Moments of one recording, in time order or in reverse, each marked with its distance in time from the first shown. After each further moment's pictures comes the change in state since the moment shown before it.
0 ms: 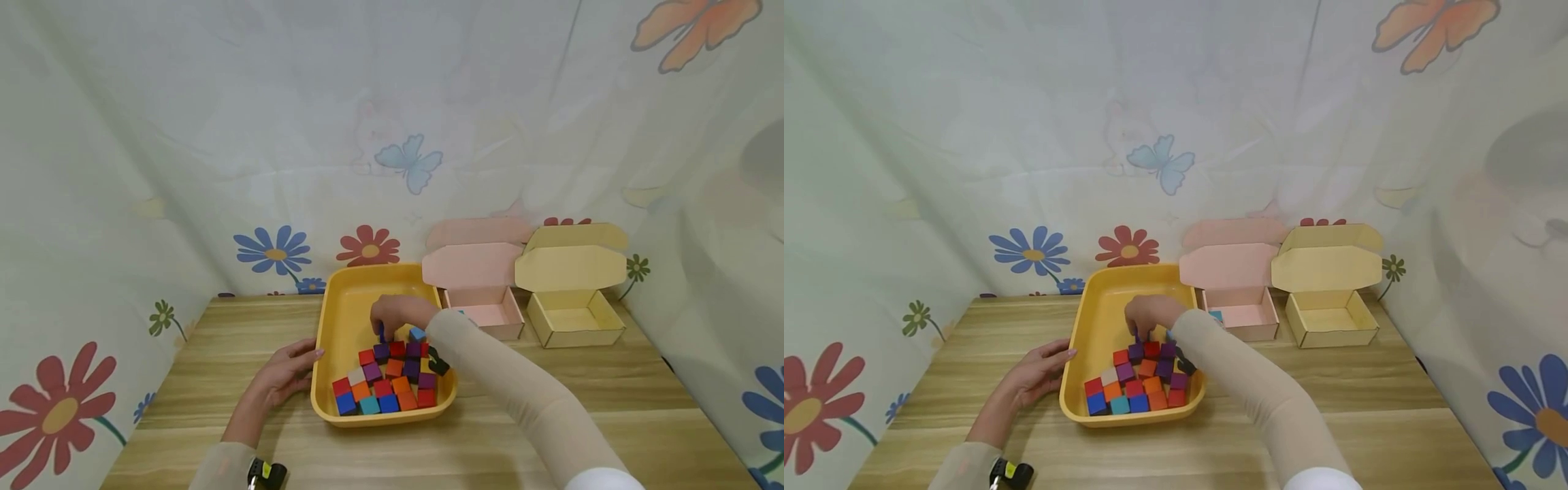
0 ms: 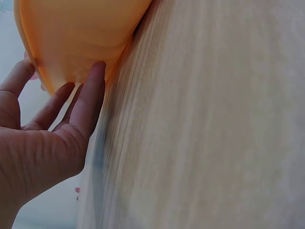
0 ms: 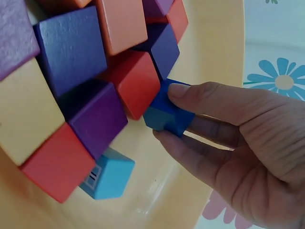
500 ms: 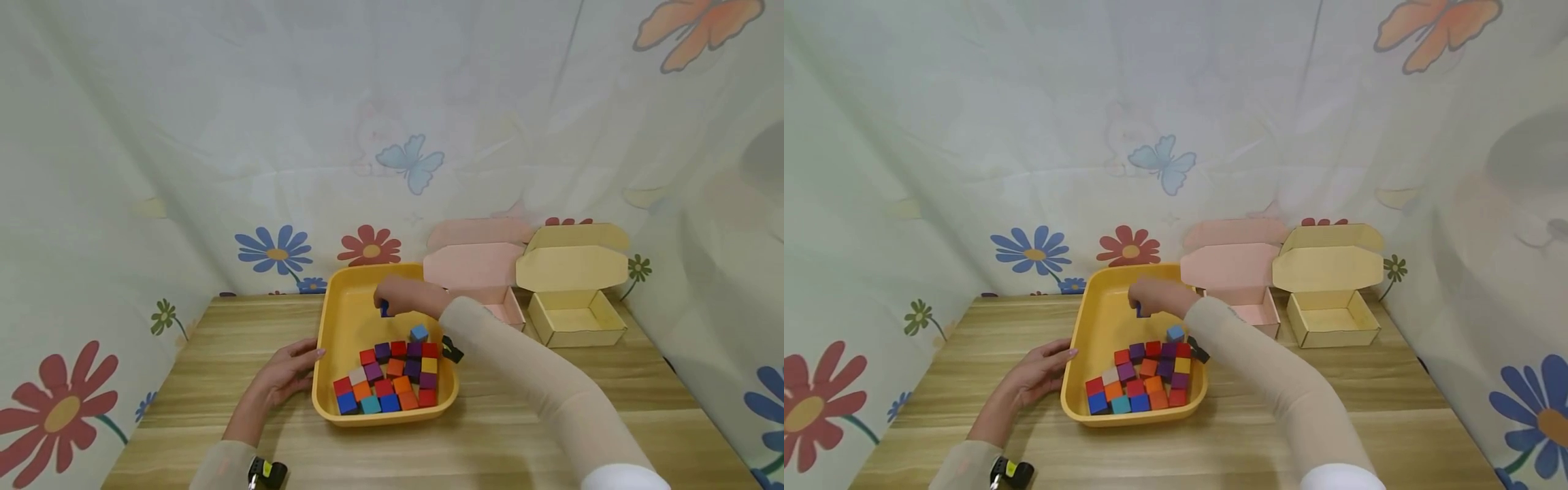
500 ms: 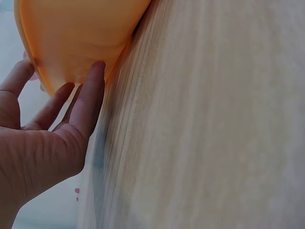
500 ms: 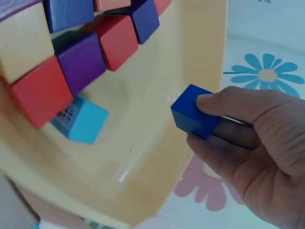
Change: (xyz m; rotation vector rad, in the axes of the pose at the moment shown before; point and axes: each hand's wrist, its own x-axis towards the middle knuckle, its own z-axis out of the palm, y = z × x) left_hand -0.001 0.001 -0.001 -0.005 0.001 -0.004; right_hand -0.017 0.008 -0.026 -0.069 0.202 -0.040
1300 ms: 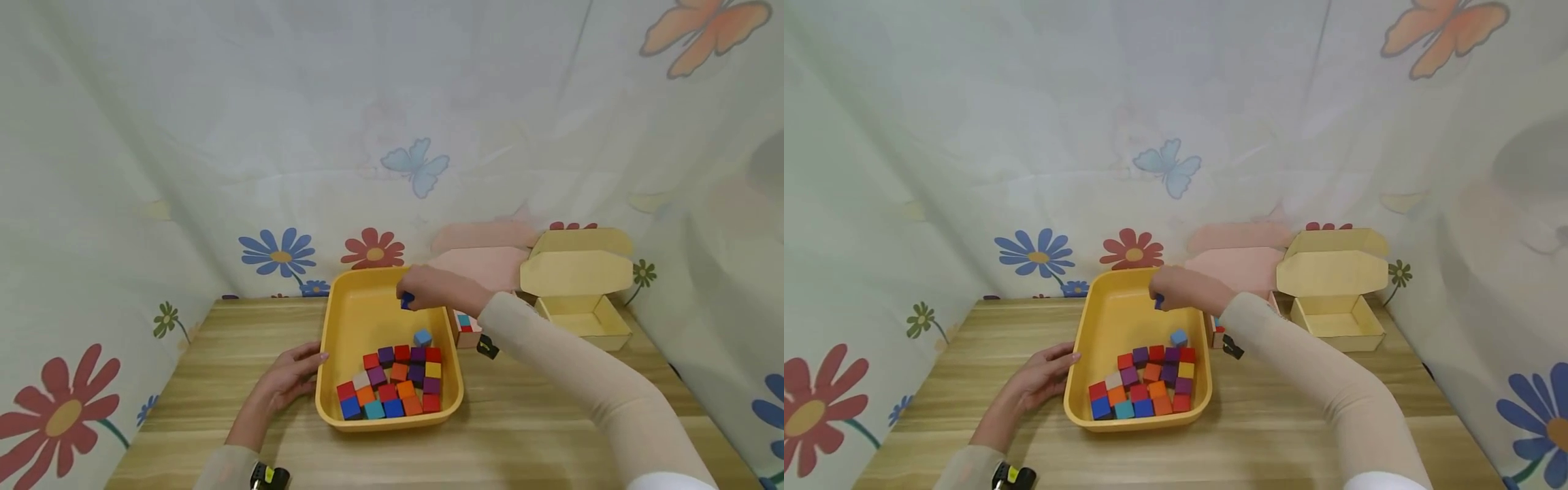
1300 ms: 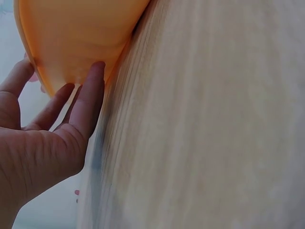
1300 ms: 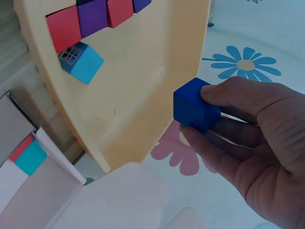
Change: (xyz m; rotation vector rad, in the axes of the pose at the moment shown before) left_hand 0.000 -0.005 0.000 -0.013 0.004 0.023; right_hand -0.048 0.013 -0.032 -0.098 0.059 -0.030
